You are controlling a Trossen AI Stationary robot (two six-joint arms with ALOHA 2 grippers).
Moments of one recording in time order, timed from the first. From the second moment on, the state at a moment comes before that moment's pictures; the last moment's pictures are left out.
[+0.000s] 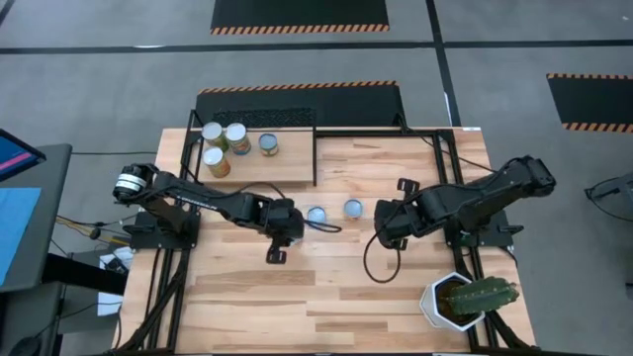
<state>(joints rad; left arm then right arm) -0.12 1.62 1.10 -0.61 -0.03 -0.02 0.30 1.42 1.26 -1.29 0.50 0.46</state>
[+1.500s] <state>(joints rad) -0.13 1.64 1.17 -0.87 -0.29 -0.09 0.23 1.41 1.13 -1.22 0.50 0.43</state>
